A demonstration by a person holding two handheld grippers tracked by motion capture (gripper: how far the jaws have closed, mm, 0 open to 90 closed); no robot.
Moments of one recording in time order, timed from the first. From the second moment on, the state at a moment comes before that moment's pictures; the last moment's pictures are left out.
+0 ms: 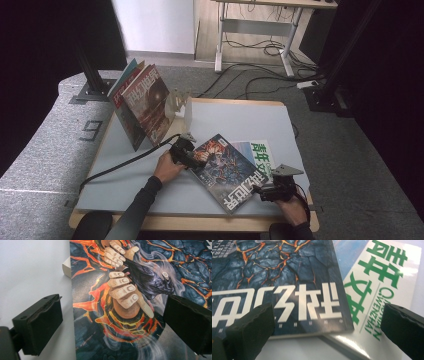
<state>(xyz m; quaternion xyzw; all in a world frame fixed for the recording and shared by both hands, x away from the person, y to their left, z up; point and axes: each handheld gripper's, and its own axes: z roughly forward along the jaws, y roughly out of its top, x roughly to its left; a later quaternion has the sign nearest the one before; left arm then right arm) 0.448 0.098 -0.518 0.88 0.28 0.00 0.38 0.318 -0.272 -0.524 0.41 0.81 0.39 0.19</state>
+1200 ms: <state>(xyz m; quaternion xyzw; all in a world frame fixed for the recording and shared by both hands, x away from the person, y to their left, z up) 0.428 0.100 -0.515 0.88 0.29 0.01 0.37 0.317 -0.282 -0.525 0.42 0.80 0.38 0.19</state>
